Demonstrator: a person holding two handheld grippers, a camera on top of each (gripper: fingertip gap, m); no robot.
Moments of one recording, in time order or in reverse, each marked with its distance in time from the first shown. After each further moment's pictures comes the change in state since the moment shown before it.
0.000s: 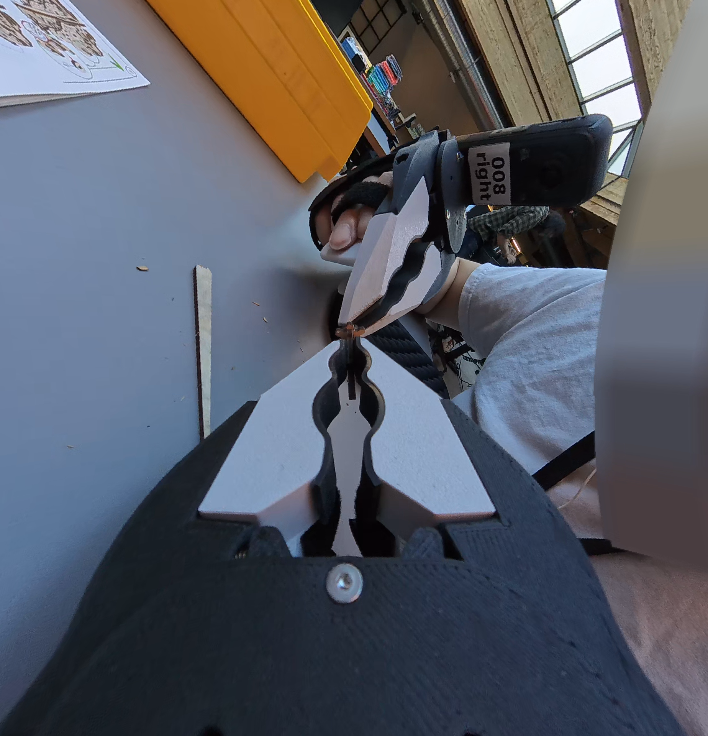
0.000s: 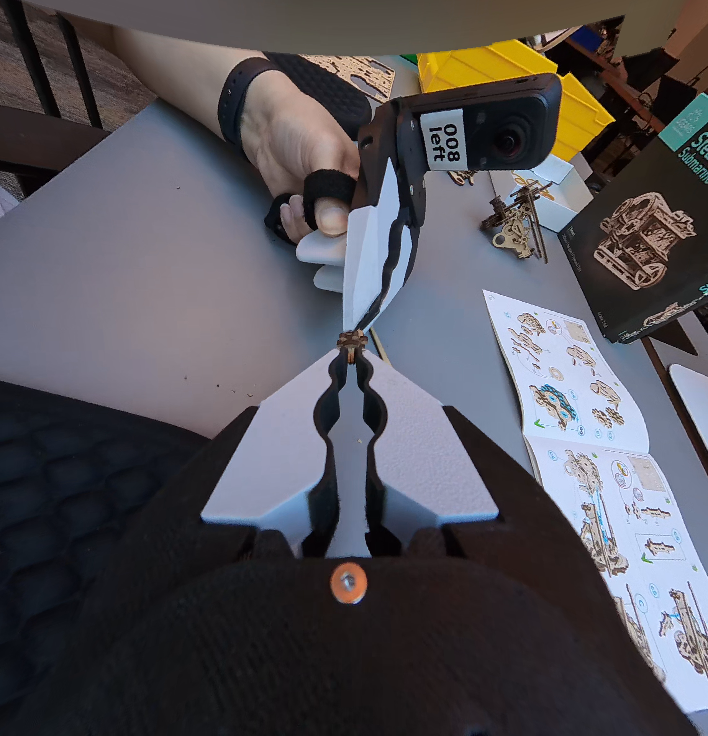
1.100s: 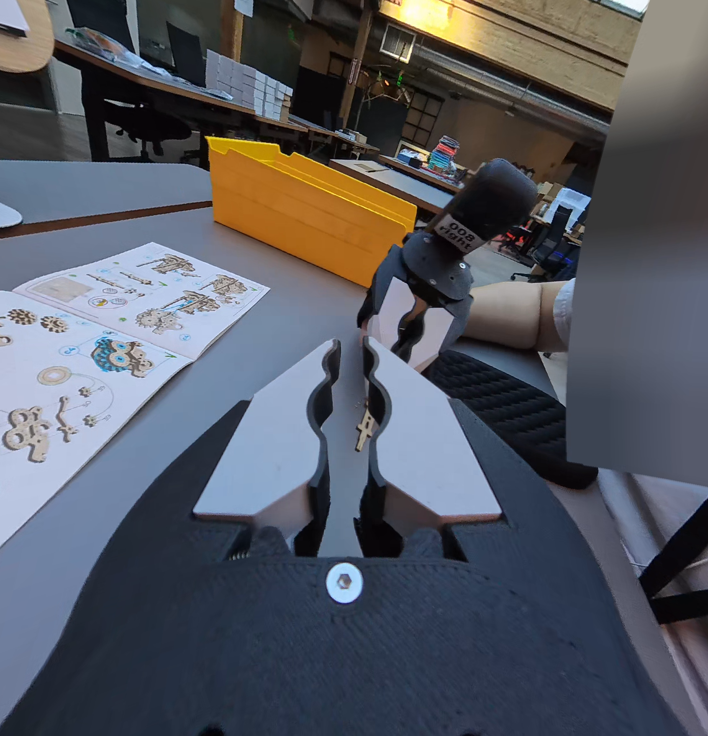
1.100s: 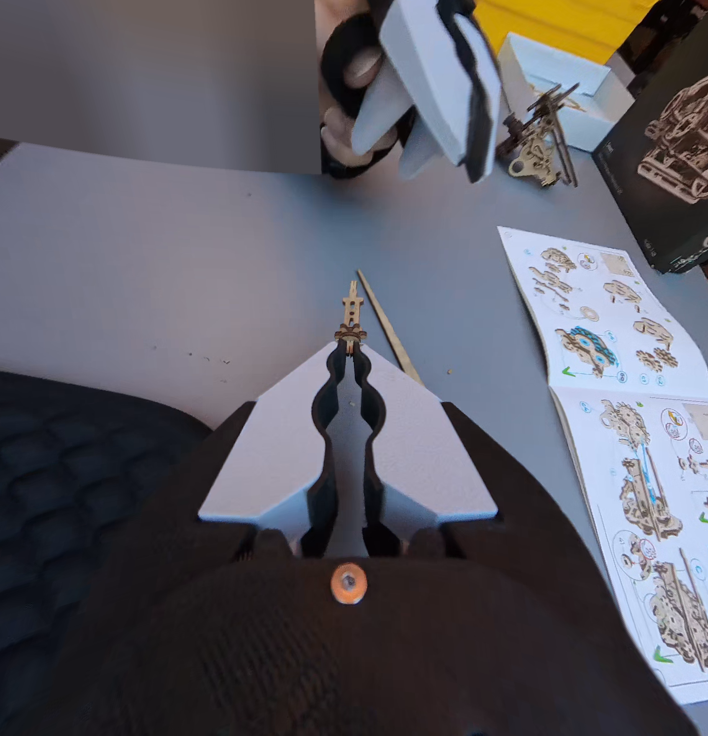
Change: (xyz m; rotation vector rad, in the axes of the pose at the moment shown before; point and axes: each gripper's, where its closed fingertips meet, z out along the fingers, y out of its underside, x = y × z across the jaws) left arm 0.001 -0.061 -0.041 0.221 -0.213 0.496; right arm 0.009 0.034 0.006 -0.082 -0.035 0.123
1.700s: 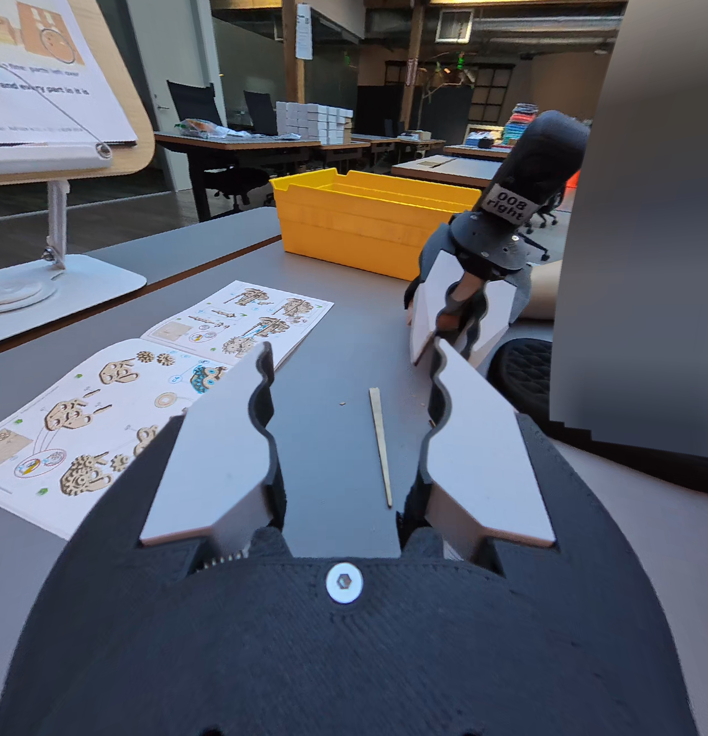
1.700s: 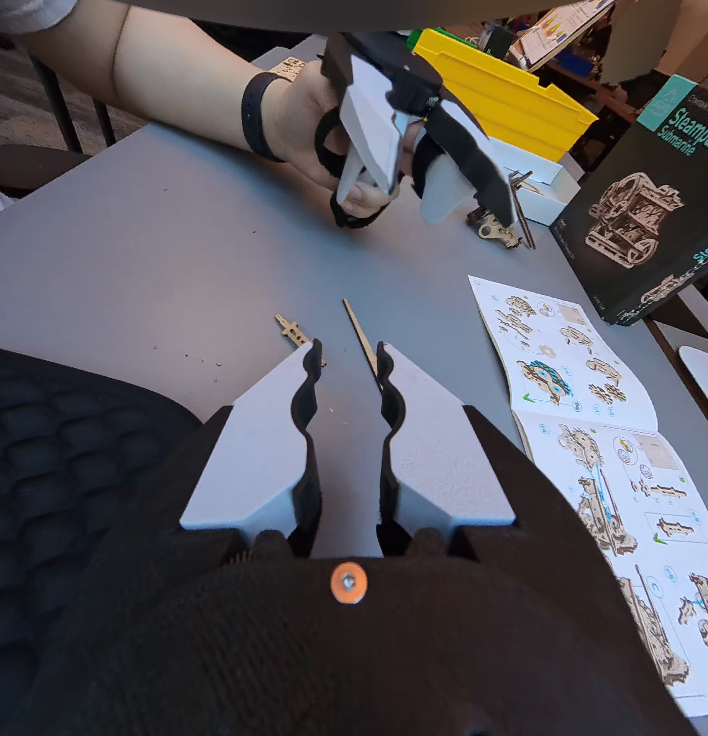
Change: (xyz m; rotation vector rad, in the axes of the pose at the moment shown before) left arm -0.019 -0.006 -0.004 0.019 -0.181 0.241; right arm 0.010 -0.014 -0.018 0.164 0.004 -0.063
